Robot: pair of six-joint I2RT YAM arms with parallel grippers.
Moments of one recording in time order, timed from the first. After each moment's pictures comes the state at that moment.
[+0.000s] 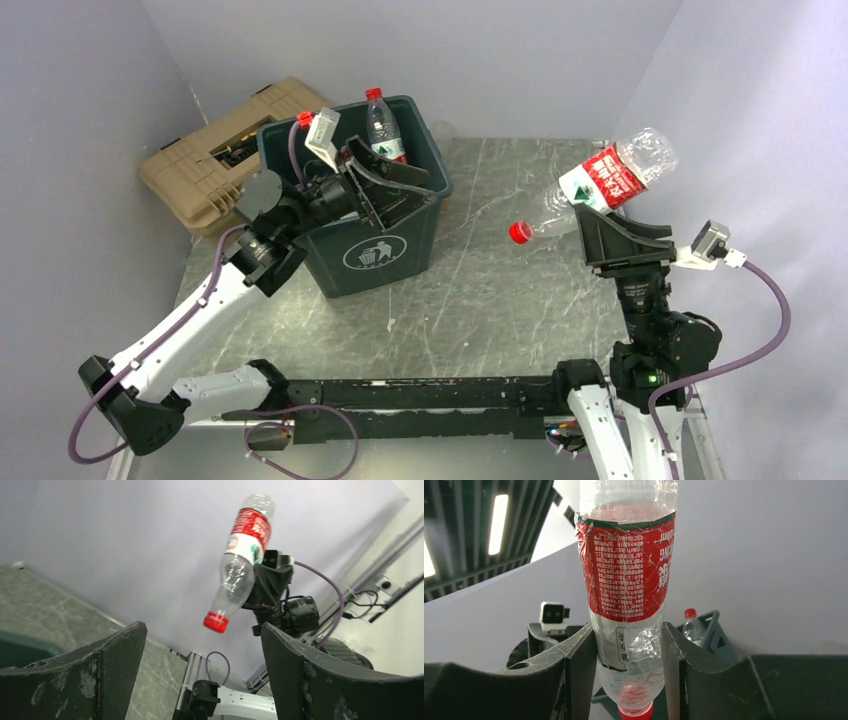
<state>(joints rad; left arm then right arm) -0.67 1.09 1.20 0.28 0.51 -0.80 0.06 0.34 0.81 0.21 -0.24 0.96</state>
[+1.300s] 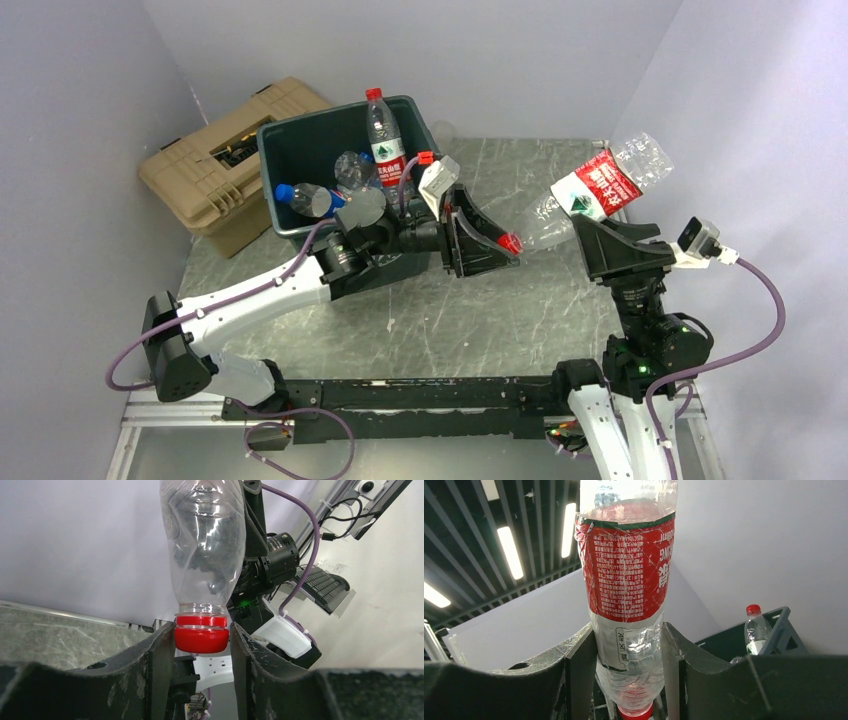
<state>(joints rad) -1.04 1.38 1.28 0.43 0.58 -0.61 0.09 0.34 0.69 0.46 -0.33 1.21</state>
